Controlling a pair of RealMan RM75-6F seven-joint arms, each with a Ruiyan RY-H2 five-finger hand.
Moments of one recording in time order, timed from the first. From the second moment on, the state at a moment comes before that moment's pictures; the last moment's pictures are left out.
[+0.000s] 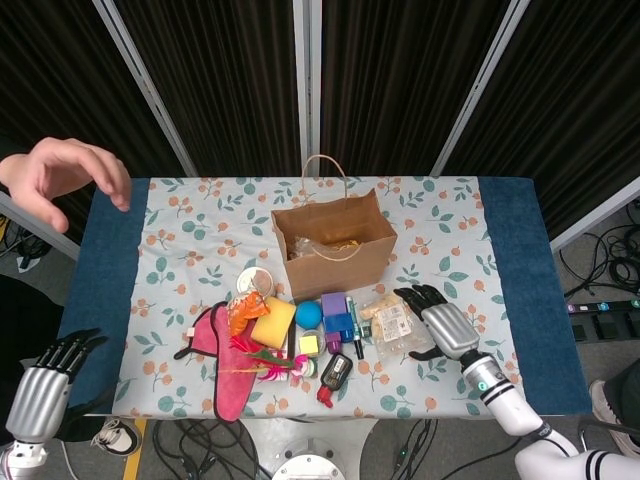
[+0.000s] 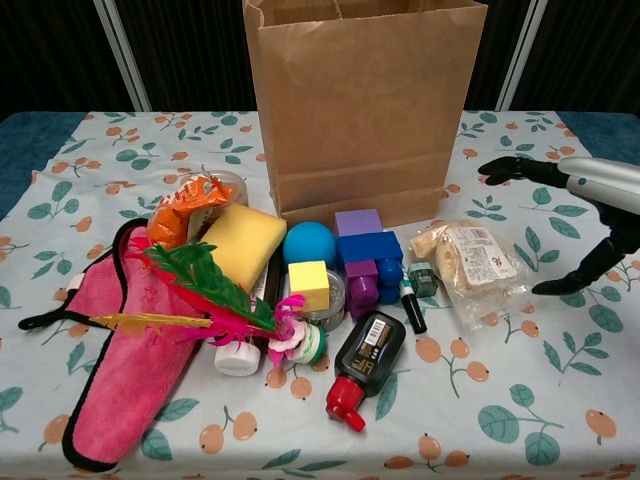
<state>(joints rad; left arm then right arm) 0.03 -1.35 0.07 -1.32 1.76 1.76 -0.17 0.51 -1.38 0.02 -1.56 -1.41 1.01 0.02</state>
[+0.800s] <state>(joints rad) 0.03 -1.35 0.07 -1.31 1.75 1.76 -0.17 0.58 -1.54 0.07 -1.44 -1.23 0.90 -0.15</state>
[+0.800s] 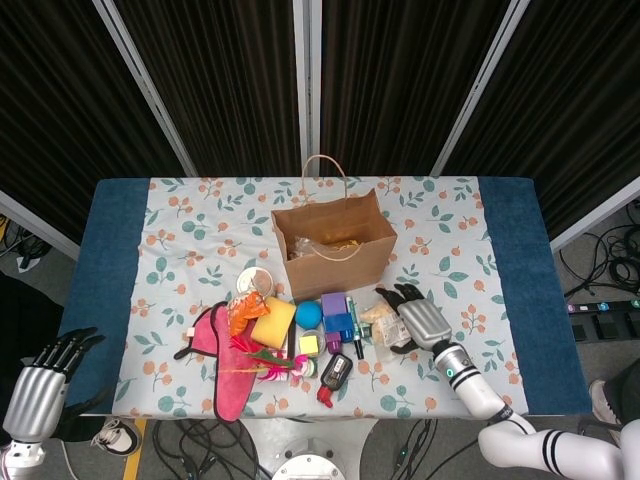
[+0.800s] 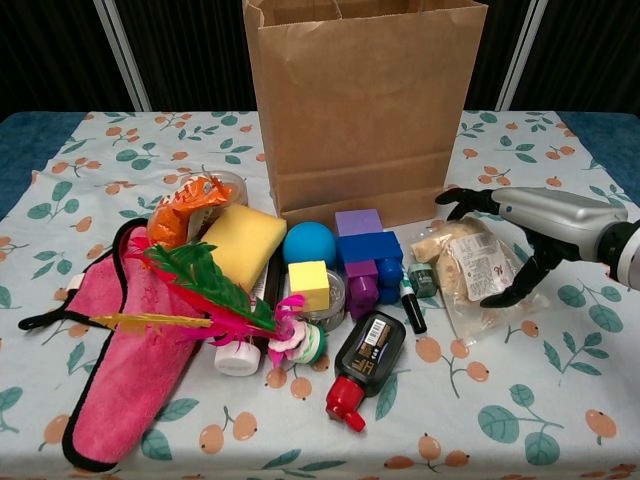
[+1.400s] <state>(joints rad) 0.03 -1.35 0.07 -1.31 1.75 1.76 -0.18 0.55 -1.53 0.07 -1.45 -1.26 0.96 -0.16</state>
